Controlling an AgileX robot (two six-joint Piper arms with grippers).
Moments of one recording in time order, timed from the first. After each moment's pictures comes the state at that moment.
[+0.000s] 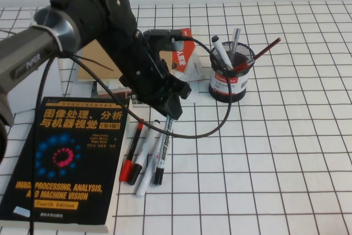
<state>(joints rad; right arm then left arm) 0.03 -0.01 0.03 0.07 0.35 0.13 -0.45 2.05 -1.77 -0.42 1.22 0.33</state>
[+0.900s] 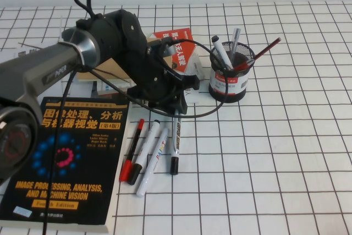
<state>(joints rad) 0.03 -0.01 0.03 0.07 0.35 0.13 -0.45 2.18 -1.78 -0.44 0.99 -0.03</state>
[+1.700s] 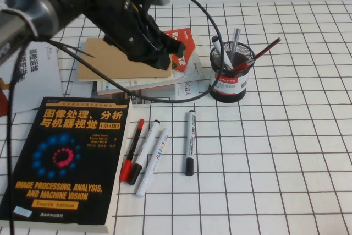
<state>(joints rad) 0.03 -0.01 0.03 0.07 0.35 0.13 -0.45 1.96 -1.81 -0.27 1.01 0.16</state>
